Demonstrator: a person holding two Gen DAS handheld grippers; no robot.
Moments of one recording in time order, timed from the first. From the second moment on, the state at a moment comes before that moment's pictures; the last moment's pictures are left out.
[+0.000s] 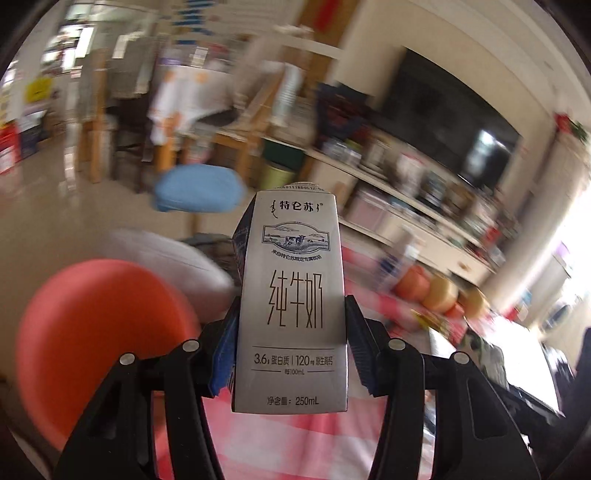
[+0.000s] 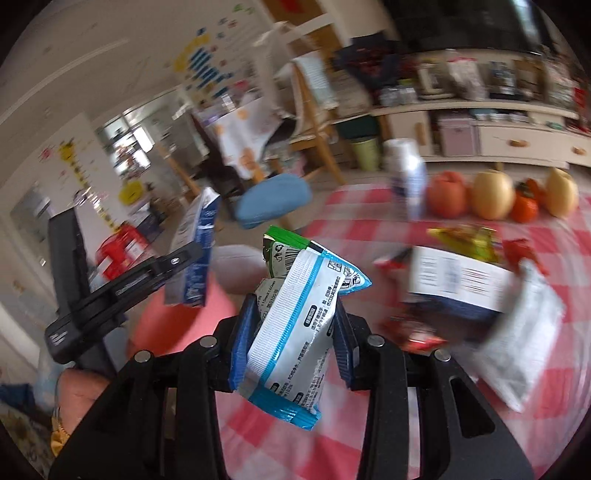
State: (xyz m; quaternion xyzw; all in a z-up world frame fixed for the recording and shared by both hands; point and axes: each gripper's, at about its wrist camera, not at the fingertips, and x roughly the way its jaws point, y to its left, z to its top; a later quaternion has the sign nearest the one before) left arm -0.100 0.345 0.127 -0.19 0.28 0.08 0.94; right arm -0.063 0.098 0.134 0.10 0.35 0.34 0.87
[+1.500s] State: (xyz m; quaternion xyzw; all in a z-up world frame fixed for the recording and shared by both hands) left arm -0.096 0.384 0.104 -0.30 0.21 0.10 0.93; right arm -0.081 0.126 0.126 -0.01 0.29 0.25 0.92
